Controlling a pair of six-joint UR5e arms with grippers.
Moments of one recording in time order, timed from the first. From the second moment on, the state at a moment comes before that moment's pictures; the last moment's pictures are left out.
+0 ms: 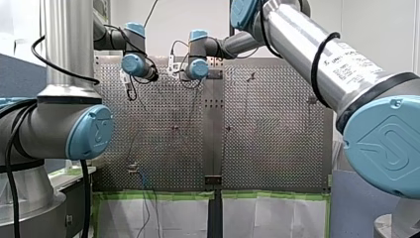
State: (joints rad) left arm -0.02 -1.55 -1.84 -2.81 -1.56 -1.82; right arm 2.46 -0.79 0.73 -0.04 1.72 1.62
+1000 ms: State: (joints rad) left arm -0.07 -1.63 -1.77 -2.82 -1.68 -1.77; right arm 2.47 -0.79 0.73 -0.04 1.72 1.62
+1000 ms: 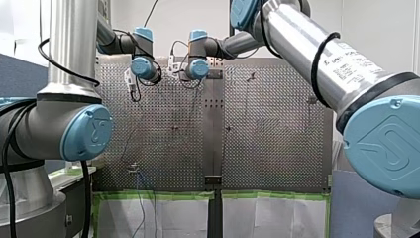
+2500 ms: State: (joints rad) left arm -0.13 -1.68 -2.02 -2.71 -1.83 -1.74; right arm 2.47 -0.79 1.02 -0.02 1.73 1.63
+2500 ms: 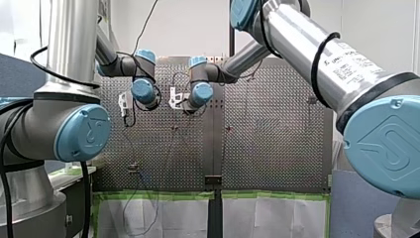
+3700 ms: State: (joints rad) left arm -0.13 -1.86 -2.05 -2.57 -1.78 -1.78; right arm 2.45 -0.78 1.14 -0.10 1.69 1.66
